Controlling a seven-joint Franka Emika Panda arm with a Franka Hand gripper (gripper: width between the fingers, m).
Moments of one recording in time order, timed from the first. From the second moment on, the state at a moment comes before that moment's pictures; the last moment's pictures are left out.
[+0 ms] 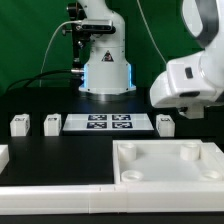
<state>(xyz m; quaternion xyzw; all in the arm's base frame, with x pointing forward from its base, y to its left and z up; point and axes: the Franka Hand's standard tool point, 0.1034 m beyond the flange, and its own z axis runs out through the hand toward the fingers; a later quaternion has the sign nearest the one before) 0.416 0.154 0.064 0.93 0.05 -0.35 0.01</state>
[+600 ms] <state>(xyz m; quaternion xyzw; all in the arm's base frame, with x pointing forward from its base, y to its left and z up) 0.437 0.142 0.094 0.99 0.05 -0.12 -0.01</state>
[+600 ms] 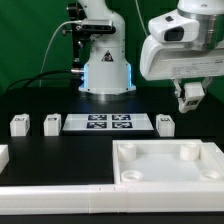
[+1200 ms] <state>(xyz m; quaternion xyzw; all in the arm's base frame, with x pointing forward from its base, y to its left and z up) 0.487 0.122 0.099 0.99 0.10 -0.11 -0.03</state>
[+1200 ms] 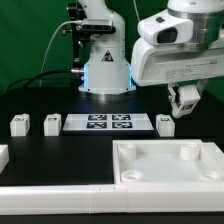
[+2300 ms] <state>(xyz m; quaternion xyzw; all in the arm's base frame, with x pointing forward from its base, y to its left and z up) 0.559 0.108 0.127 0.99 0.13 0.01 -0.04</state>
